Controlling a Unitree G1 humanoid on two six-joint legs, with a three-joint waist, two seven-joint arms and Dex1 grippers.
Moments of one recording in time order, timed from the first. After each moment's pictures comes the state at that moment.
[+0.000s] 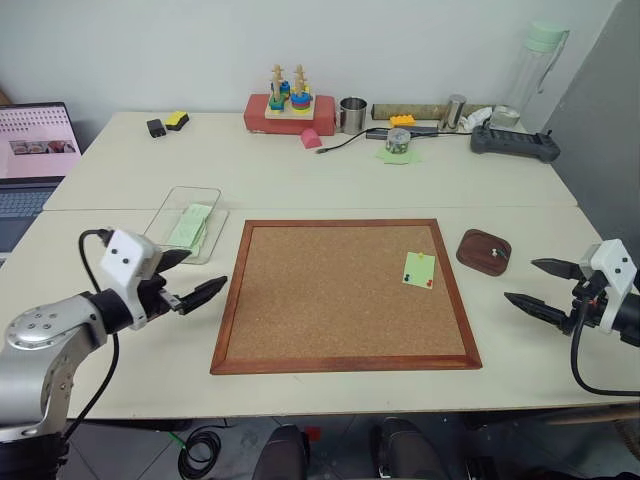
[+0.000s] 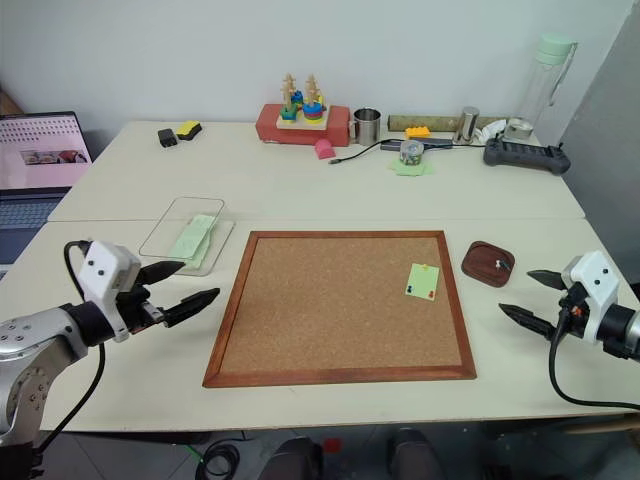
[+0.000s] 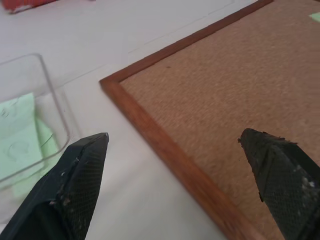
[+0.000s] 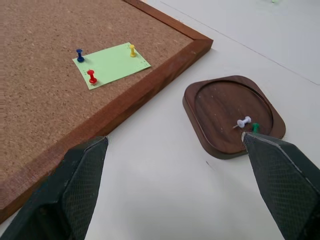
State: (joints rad) left arm -0.05 0.80 0.33 -0.28 -0.46 0.54 -0.82; right arm -0.01 -0.90 -0.36 -0.06 0.43 0.33 1.01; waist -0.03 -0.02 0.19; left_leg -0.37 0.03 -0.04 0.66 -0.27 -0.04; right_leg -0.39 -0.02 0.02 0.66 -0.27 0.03
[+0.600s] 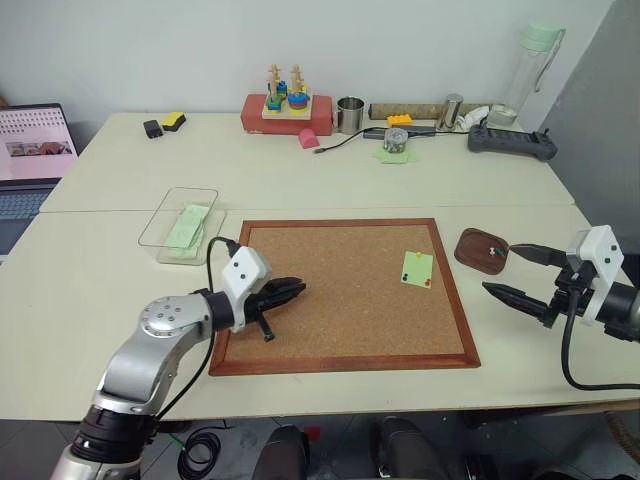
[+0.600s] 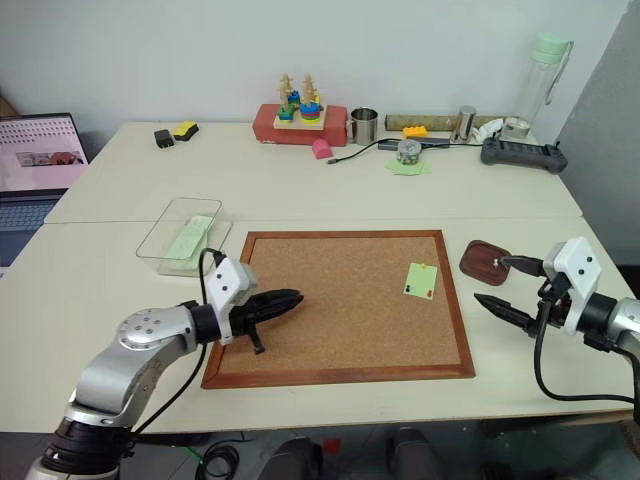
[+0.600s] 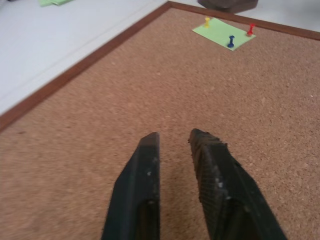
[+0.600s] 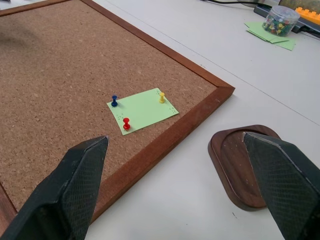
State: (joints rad) left arm -0.18 0.63 -0.05 -0.27 -0.35 0.44 -0.81; right arm -0.03 -0.87 -0.35 -0.26 0.51 0.44 0.96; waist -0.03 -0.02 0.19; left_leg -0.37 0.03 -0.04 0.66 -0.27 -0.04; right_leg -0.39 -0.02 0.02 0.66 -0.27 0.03
